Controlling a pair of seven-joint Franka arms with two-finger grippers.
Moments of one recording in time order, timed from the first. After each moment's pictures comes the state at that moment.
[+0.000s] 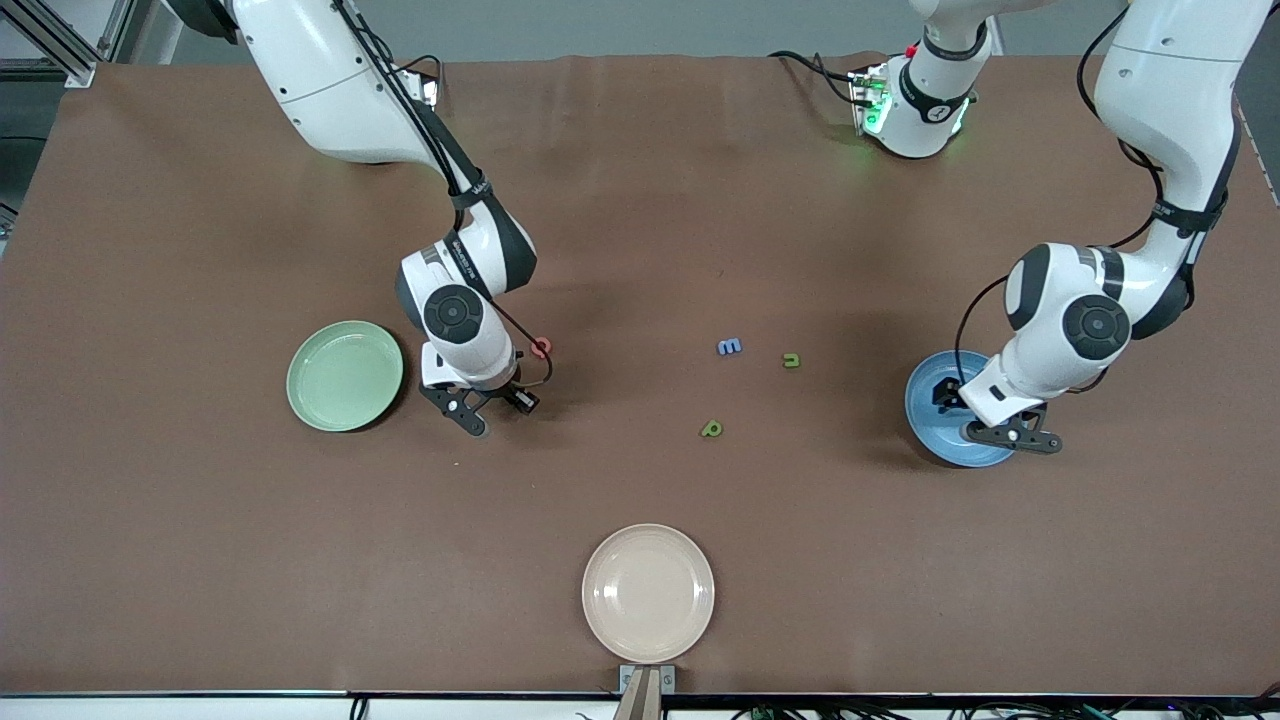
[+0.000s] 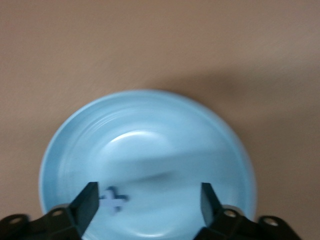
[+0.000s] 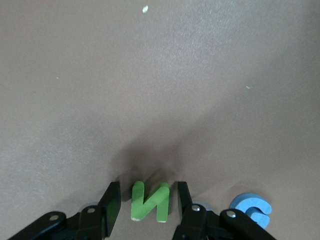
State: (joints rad) left arm 0.17 0.44 -0.26 -2.04 0.25 2.47 -0.07; right arm 0.54 0.61 -0.03 -1.88 0.00 2.48 1.18
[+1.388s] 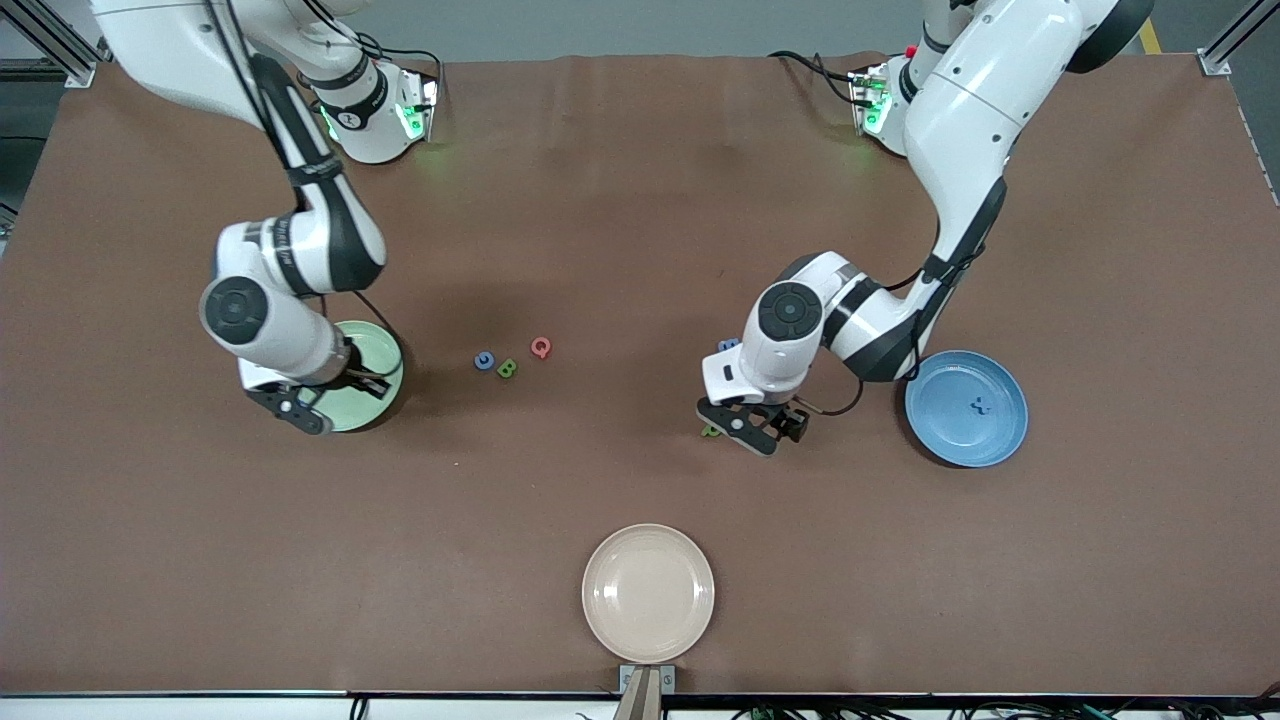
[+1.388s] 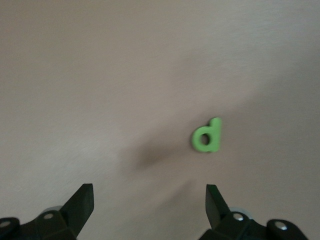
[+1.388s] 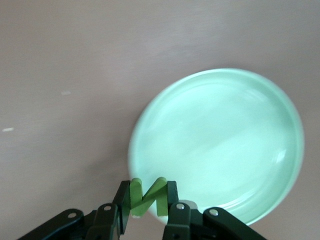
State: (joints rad) left arm -0.27 0.72 -0.35 -1.66 0.43 2.39 -0.18; right arm 0.19 0.30 -0.06 -2.13 0.00 2.35 0.63
